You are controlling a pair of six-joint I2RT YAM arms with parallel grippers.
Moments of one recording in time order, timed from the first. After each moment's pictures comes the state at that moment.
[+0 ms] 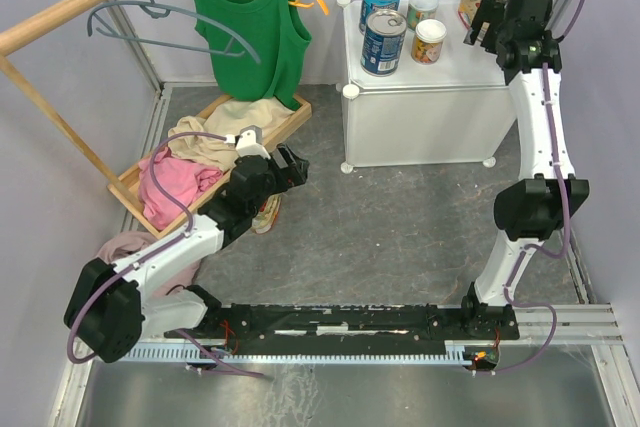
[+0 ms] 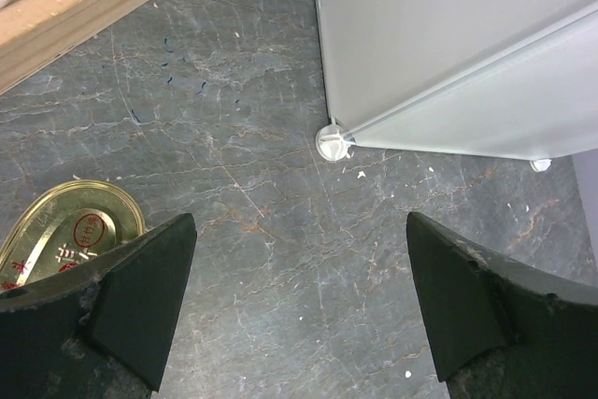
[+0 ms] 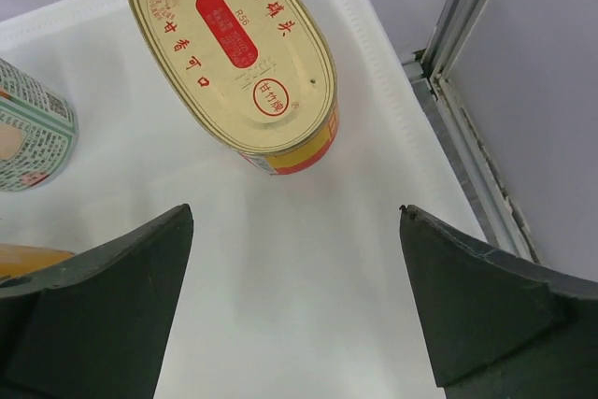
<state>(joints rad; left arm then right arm) -0.60 1.16 0.68 0.13 -0.29 -0.68 -0.03 1.92 2.22 -0.67 0.23 0.21</state>
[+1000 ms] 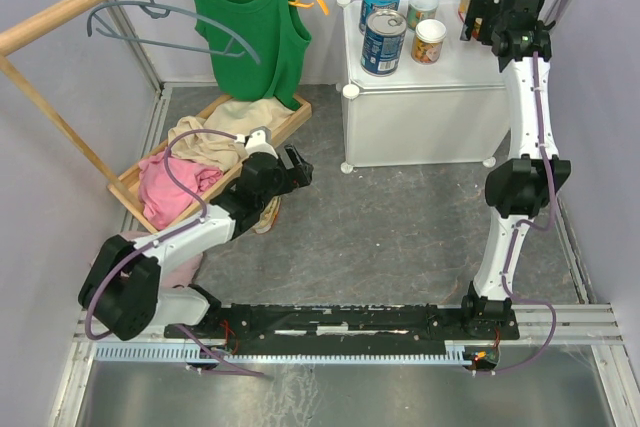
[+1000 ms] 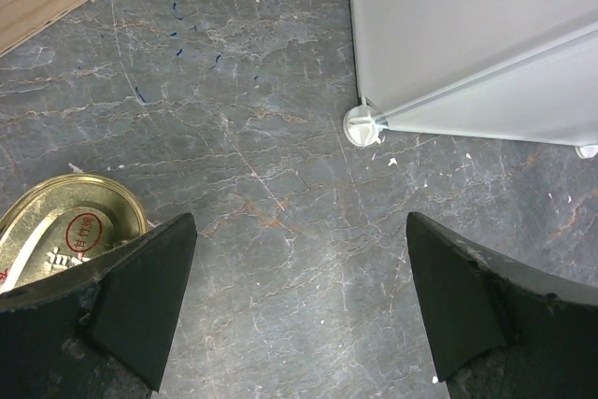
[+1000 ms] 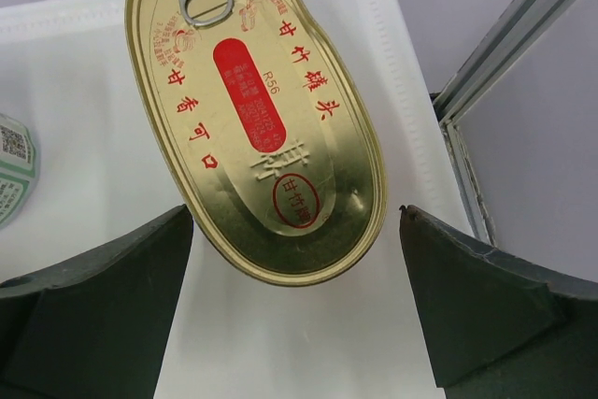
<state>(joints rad) -0.59 1.29 0.69 0.15 -0.26 -0.68 -0.05 2.16 2.49 -0.69 0.13 0.04</state>
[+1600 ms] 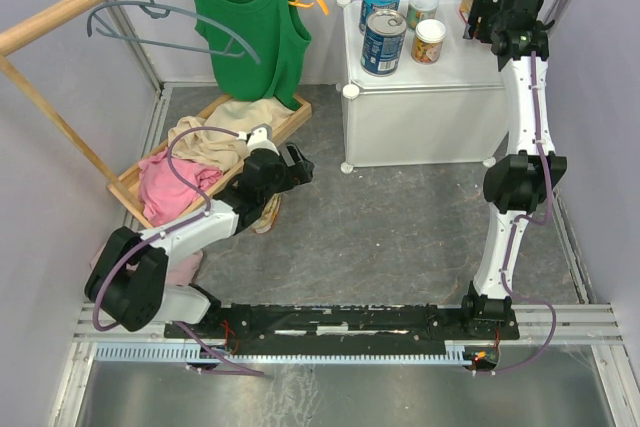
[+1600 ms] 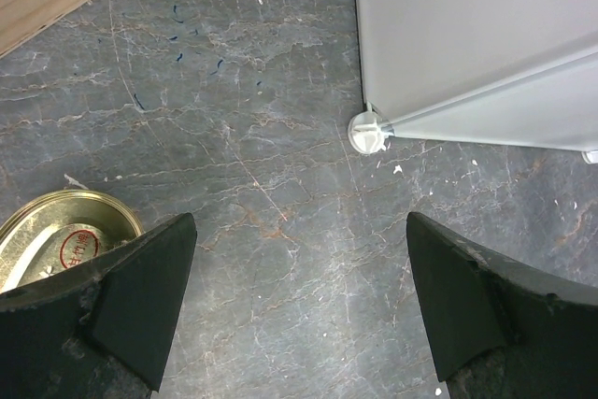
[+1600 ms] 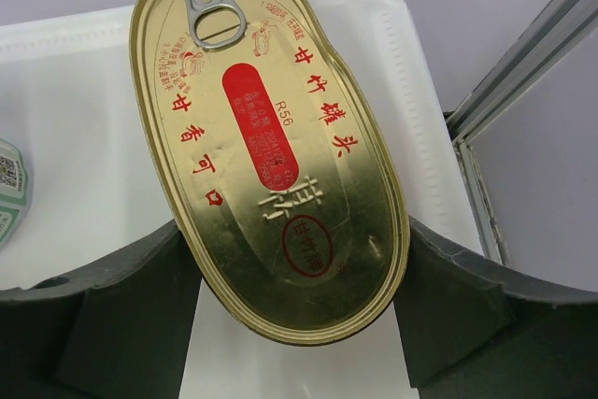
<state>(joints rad) -0.57 1.35 0.72 0.17 -0.24 -0.68 -0.07 2.23 2.55 -0.66 0.09 0.04</state>
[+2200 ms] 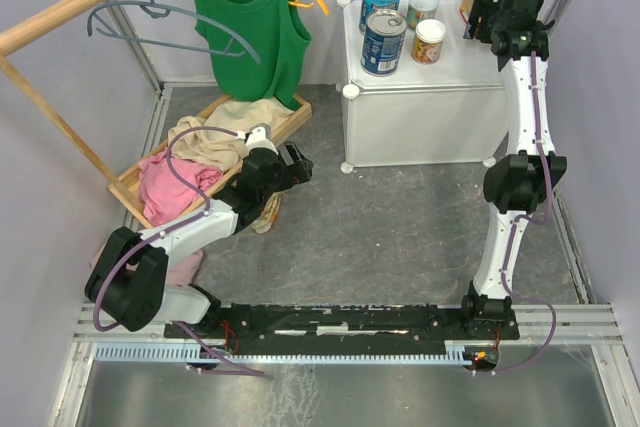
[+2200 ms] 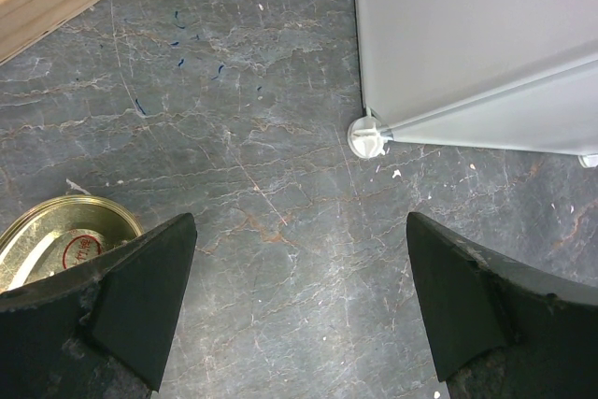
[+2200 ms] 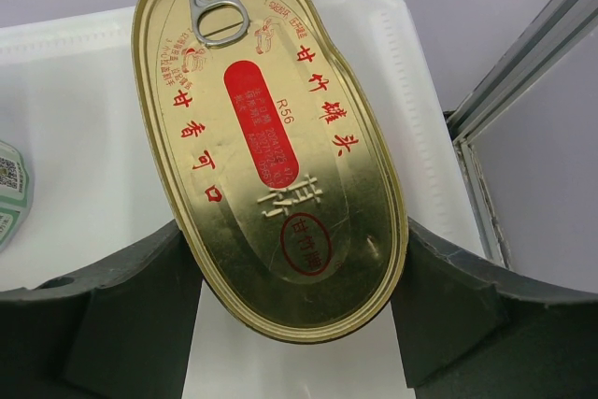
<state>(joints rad) -0.56 1.36 0.72 0.18 -0.22 -0.68 -0.07 2.23 2.55 -0.66 0.09 0.04</state>
